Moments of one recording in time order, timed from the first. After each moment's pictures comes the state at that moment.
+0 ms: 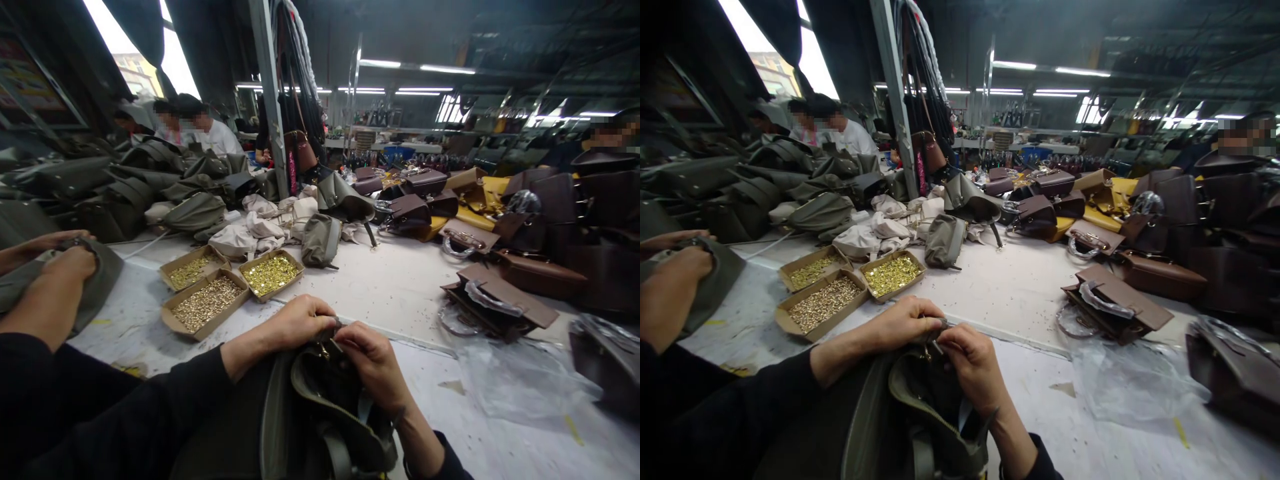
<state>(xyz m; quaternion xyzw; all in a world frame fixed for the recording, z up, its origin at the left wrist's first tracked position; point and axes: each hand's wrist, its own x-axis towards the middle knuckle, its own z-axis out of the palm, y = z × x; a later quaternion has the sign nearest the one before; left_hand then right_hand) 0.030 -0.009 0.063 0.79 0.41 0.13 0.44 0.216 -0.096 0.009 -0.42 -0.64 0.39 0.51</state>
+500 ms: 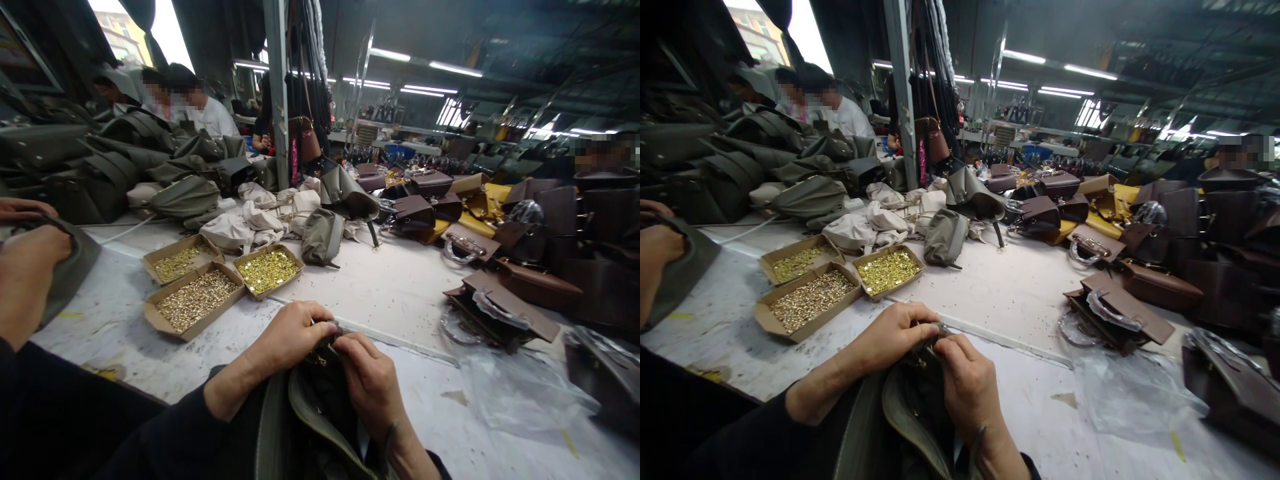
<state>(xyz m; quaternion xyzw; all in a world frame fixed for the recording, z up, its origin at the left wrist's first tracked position) 0.020 -0.021 0.053 0.75 0.46 0.22 0.41 0.195 -0.101 -0.001 -0.45 -0.74 0.19 0.46</state>
